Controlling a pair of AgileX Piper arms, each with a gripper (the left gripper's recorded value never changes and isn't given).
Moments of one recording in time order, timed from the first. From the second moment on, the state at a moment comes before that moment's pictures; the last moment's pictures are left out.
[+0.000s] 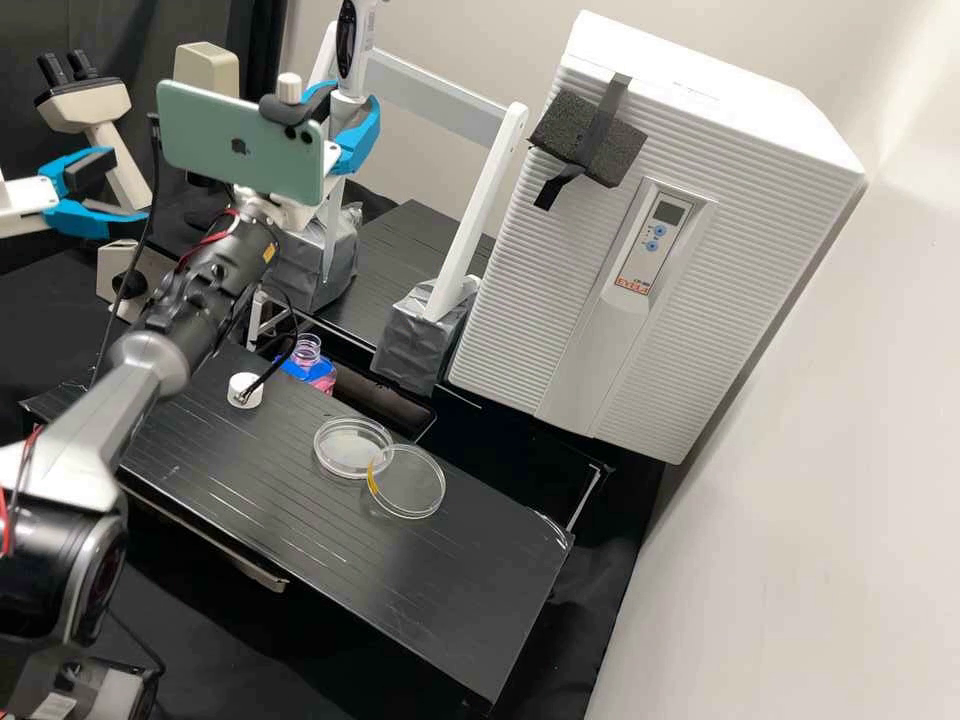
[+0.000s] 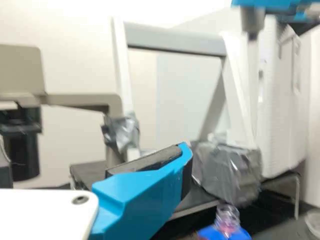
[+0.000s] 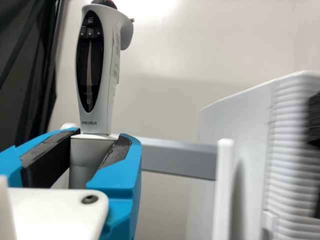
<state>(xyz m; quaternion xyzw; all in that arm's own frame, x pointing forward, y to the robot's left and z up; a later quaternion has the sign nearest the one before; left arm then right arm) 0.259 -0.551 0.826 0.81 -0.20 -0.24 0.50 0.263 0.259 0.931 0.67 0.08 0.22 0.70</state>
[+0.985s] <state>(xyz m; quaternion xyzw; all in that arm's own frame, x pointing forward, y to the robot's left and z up) 0.266 -0.625 0.867 0.77 -0.31 -0.25 0.50 0.348 0.275 0.934 0.70 0.08 0.10 0.70</state>
